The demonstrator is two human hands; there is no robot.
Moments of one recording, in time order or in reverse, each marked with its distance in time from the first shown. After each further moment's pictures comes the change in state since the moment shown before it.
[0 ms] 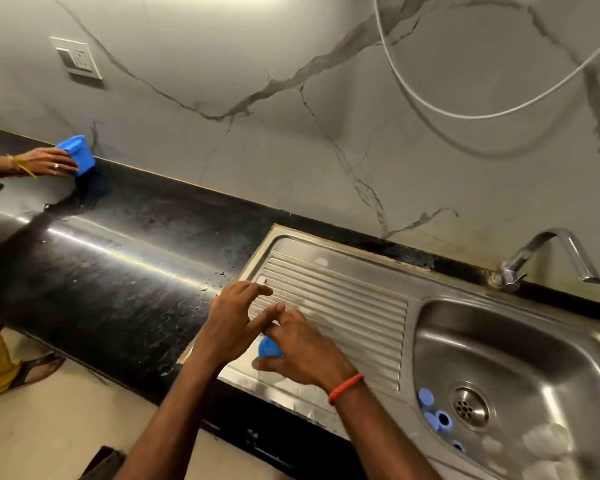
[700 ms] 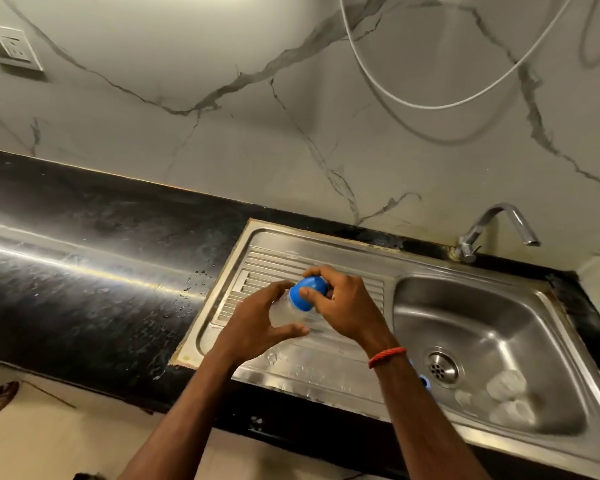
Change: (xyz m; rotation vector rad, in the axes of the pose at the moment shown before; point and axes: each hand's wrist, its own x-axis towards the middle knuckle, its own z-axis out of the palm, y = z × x) left_hand -0.008 0.029 0.014 -0.312 -0.319 0.095; right_hand -0.045 0.024 -0.042 0.430 0.558 0.230
